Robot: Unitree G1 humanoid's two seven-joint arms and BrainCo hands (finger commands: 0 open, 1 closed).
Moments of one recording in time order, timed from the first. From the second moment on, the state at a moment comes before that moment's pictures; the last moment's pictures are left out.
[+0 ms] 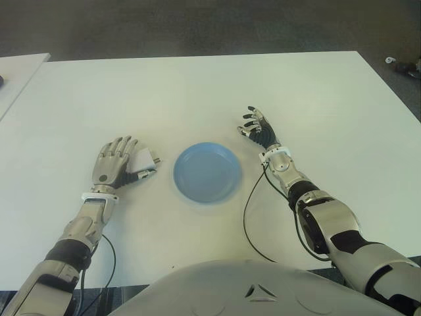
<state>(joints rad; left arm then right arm) 0.03 0.64 -0.29 0.52 0.92 -0.04 0.61 -0.61 -0.13 0.17 1.27 -0.29 -0.57 -0.20</state>
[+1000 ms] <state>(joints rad) 0.01 0.66 -0.30 0.50 0.87 -0.04 0.48 -0.61 -0.13 0.18 1.27 -0.29 -0.58 -0.20</state>
